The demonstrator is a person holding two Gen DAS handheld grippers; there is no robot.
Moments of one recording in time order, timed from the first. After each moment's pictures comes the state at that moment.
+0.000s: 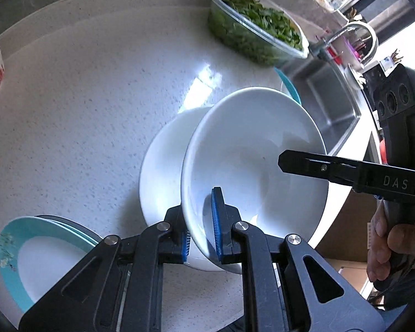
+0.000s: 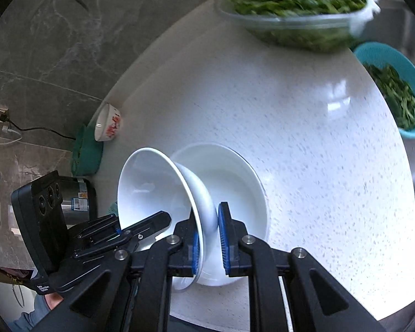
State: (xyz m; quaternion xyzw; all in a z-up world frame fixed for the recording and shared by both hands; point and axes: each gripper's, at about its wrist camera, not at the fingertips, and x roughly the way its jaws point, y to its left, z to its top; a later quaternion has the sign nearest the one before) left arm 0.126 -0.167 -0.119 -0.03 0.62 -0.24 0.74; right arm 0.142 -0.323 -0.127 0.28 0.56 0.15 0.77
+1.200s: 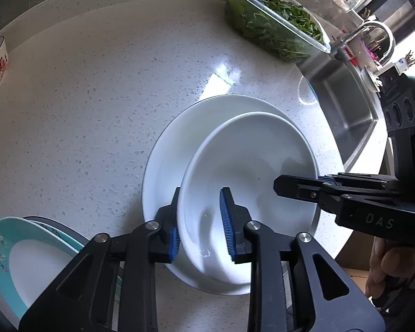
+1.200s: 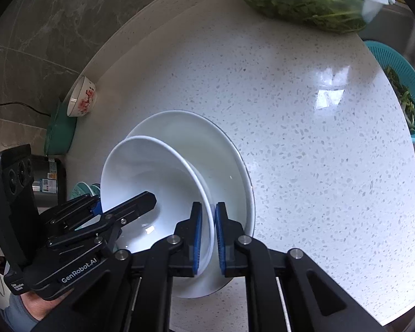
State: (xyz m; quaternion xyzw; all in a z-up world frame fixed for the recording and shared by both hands) left arm 0.138 -0.172 -0.159 -0.03 0.62 -0.21 0.75; right arm 0.153 -0.288 -0.167 0.21 0.59 0.13 0.77
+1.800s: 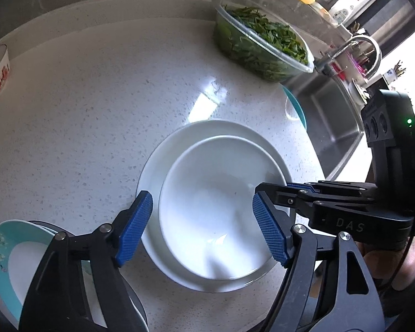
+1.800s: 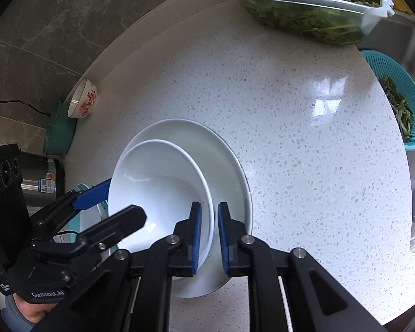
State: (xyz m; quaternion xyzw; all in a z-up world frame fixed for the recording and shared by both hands) left arm 0.134 -0.166 -0.126 -0.06 0.59 -0.22 0.77; right arm 0.148 -0.292 -0.158 0.21 0.58 0.13 0.78
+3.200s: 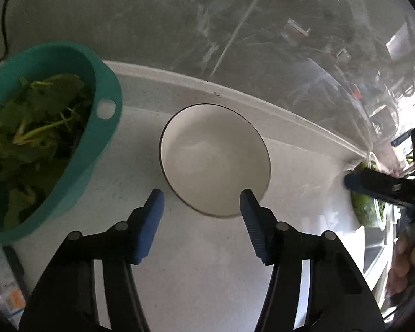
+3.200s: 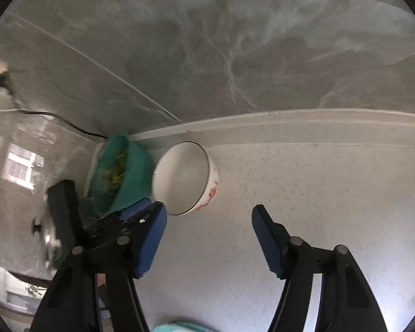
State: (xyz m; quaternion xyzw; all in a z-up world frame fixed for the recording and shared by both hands) left arm 0.292 0.204 -0.120 -0.19 0.52 -0.04 0.83; right arm 0.384 -0.068 -0.064 0.15 0.53 0.27 0.79
